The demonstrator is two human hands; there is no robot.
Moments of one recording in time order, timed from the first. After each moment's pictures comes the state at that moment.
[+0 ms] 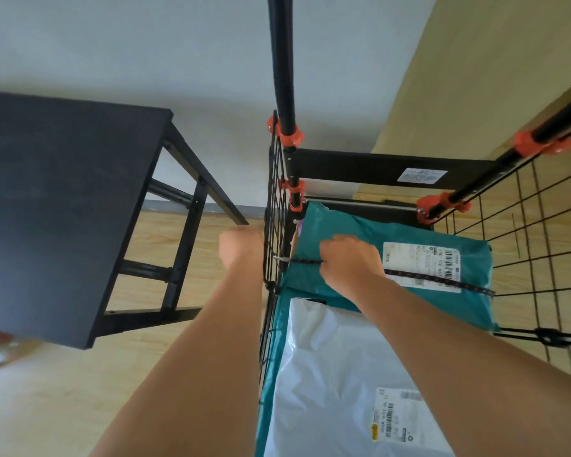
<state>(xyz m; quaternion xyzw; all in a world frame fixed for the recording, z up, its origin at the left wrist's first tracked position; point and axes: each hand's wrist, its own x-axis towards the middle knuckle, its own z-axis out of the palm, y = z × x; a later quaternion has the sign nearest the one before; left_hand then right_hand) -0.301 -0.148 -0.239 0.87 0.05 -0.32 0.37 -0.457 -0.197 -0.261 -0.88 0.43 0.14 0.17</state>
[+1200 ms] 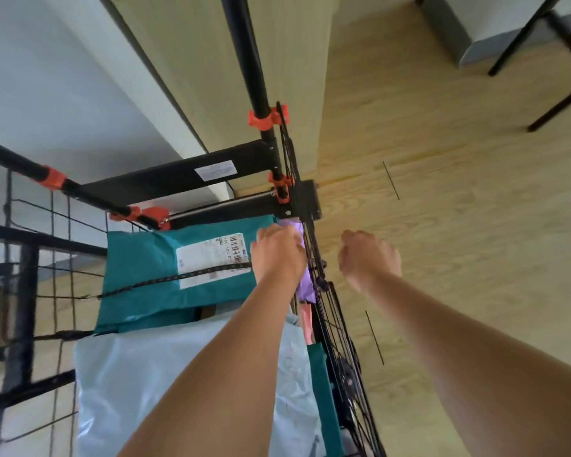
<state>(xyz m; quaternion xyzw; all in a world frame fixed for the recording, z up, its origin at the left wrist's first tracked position) -0.671 -0.249 -0.271 0.79 -0.57 -0.20 0.05 -0.813 -0.260 -0.269 -0.69 0.68 0.09 0.22</state>
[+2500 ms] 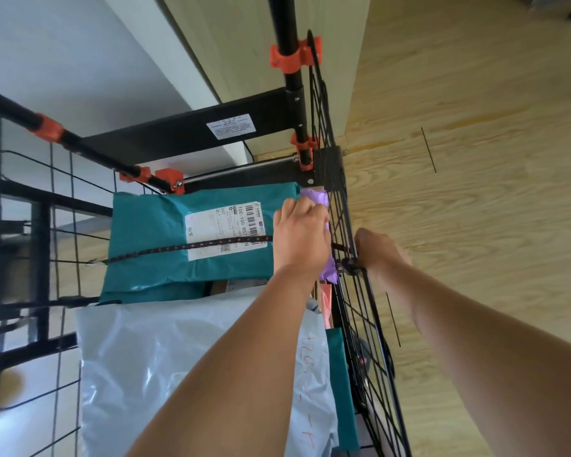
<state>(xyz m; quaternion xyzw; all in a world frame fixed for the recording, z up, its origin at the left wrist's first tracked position) -0.666 -0.235 -0.308 0.73 -0.67 -0.13 0.10 -0.797 -0.252 -0.339 -0.63 0.66 0.16 0.39</state>
